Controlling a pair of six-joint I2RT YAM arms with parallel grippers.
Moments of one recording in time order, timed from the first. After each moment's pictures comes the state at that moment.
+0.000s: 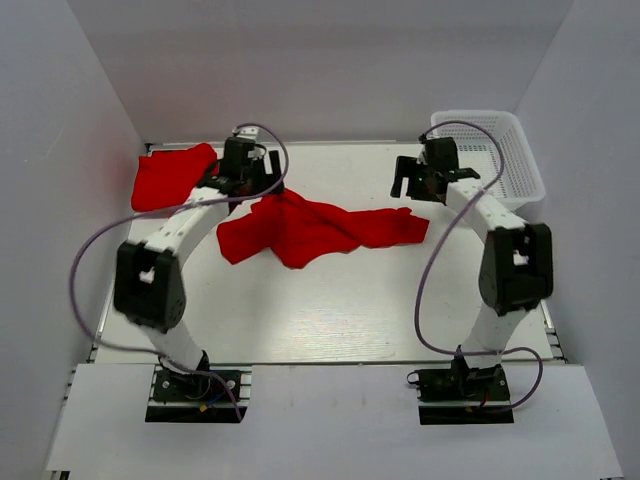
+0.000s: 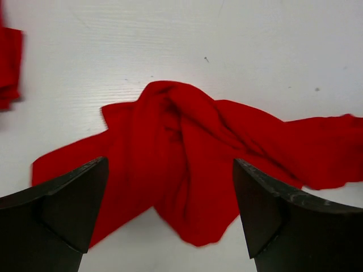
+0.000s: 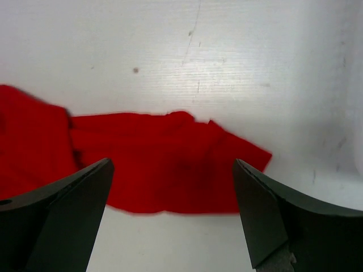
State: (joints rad) left arm -0.32 1.76 1.41 -0.31 -0.05 -0.31; right arm 0.20 1.84 1.42 -0.39 -0.06 0.22
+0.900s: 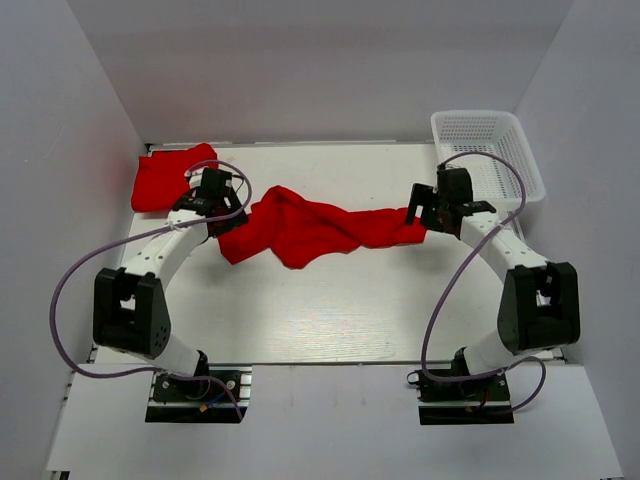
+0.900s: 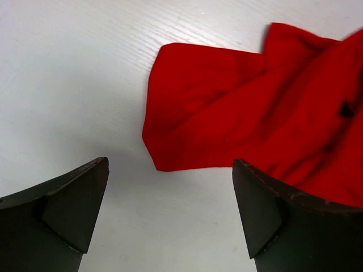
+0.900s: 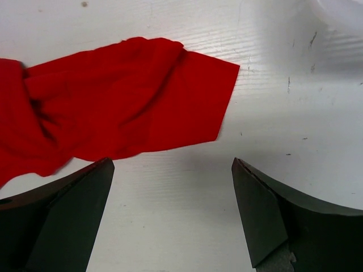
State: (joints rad) left arm -0.23 1.48 1.14 -0.60 -0.36 -0.58; right arm 0.18 1.49 1.05 -0.37 0.02 0.30
